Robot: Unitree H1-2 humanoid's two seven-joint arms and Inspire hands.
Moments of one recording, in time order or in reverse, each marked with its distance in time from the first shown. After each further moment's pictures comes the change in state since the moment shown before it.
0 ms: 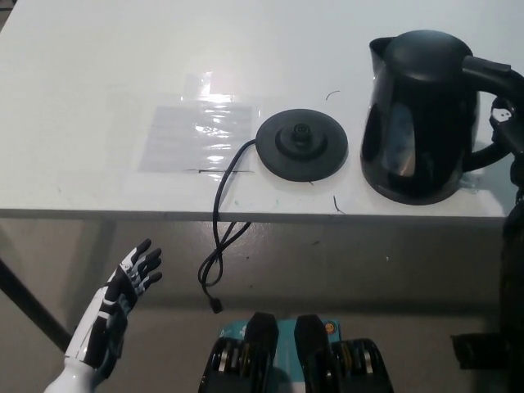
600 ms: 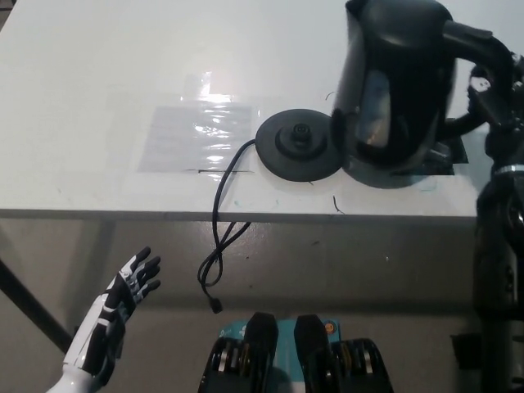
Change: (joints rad) left_arm 0.018 0.011 -0.004 0.001 0.007 0.000 -0.004; right_arm -0.088 0.069 0.009 -0.004 0.017 -0.009 -0.014
